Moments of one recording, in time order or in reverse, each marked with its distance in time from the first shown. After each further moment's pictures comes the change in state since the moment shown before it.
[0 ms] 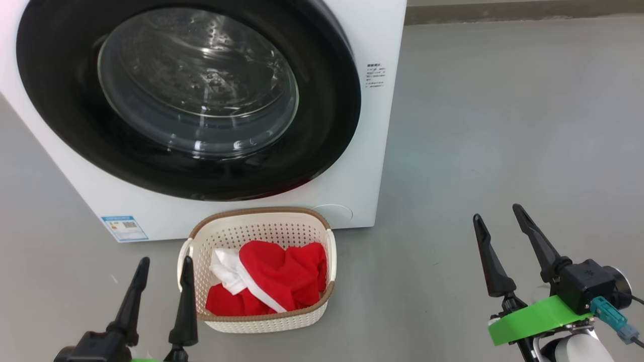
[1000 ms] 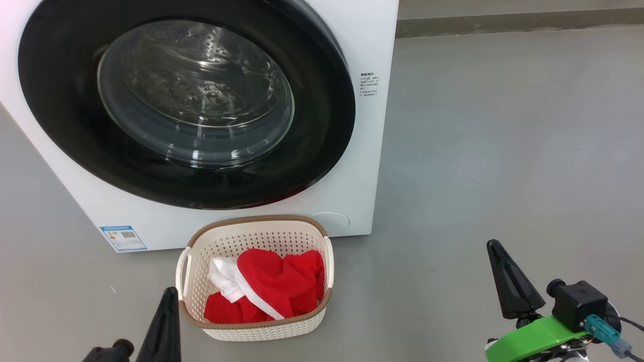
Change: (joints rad) left arm 0.050 -0.010 0.004 0.083 -0.045 0.008 0.025; right arm 0.065 0.013 0.008 0.058 0.056 0.000 0.011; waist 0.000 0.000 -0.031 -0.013
